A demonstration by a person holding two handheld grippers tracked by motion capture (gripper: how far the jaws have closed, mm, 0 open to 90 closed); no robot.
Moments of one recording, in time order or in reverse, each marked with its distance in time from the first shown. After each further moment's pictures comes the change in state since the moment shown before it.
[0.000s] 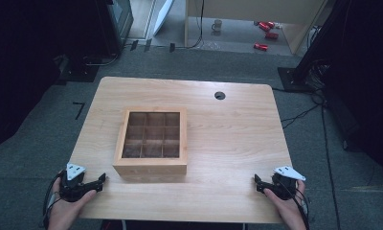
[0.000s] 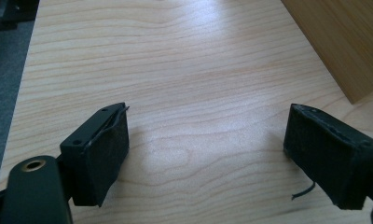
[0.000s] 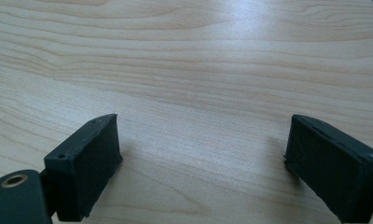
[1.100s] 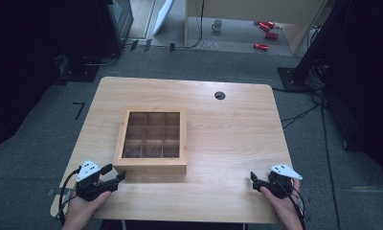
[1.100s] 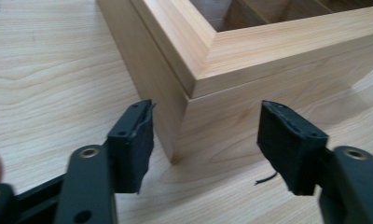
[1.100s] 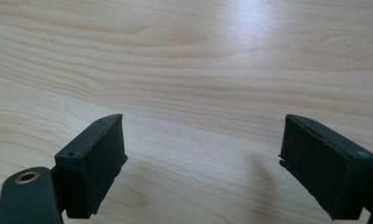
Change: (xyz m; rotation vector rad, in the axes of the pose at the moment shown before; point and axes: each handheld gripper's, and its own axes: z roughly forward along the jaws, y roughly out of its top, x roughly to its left) left arm -0.053 0.028 -0.021 -0.142 -0.310 0.034; right arm 0.017 0.011 -0.005 -0.043 0.027 -0.012
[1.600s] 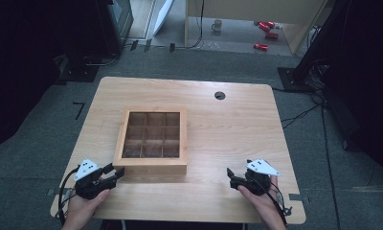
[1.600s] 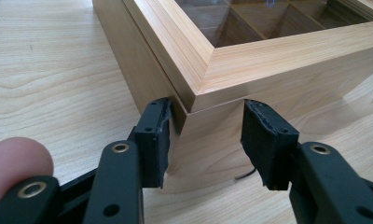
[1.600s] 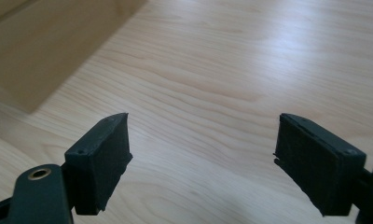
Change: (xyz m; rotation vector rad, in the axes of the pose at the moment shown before) left arm 0.003 0.002 -0.002 -0.023 -0.014 -0.015; right arm 0.076 0.034 -0.007 -0.078 0.144 -0.100
